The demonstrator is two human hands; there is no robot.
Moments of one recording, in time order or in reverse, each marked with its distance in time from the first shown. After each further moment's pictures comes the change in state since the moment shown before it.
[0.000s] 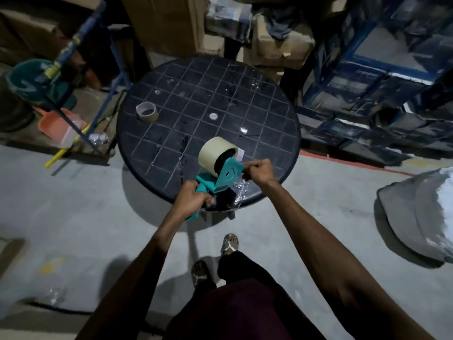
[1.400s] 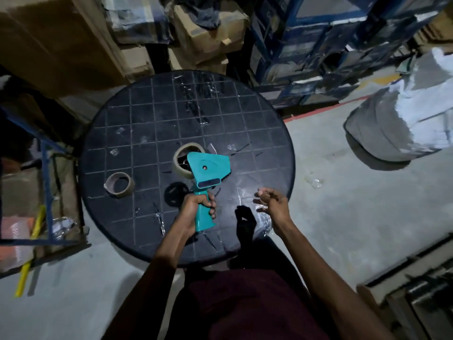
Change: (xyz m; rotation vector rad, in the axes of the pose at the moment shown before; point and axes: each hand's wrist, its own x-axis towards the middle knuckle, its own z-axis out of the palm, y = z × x) left_hand 0.217 0.070 -0.109 -0.419 -0.507 -0.400; right_hand 0.046 -0.001 0.106 0.706 0.549 0.197
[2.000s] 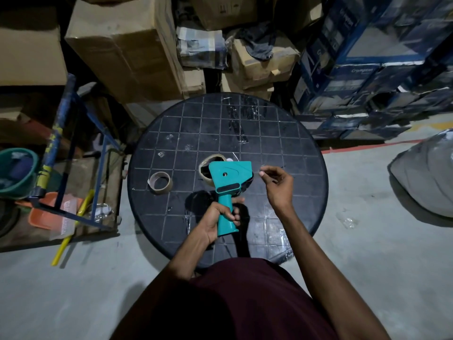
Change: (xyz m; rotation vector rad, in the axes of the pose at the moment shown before) left_hand -0.032 0.009 -0.006 -0.190 -0.106 0.013; right_hand 0.011 -0.069 0.106 -0.248 -0.181 -0.553
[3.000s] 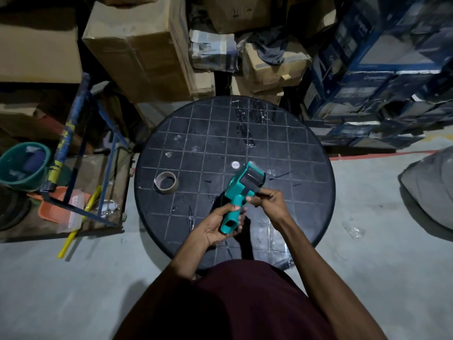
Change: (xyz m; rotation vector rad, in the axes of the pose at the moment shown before) left_hand 0.019 -0.004 -0.023 -0.078 -0.075 -0.143; right_hand -0.015 0.021 0.006 0.047 -0.378 0.292
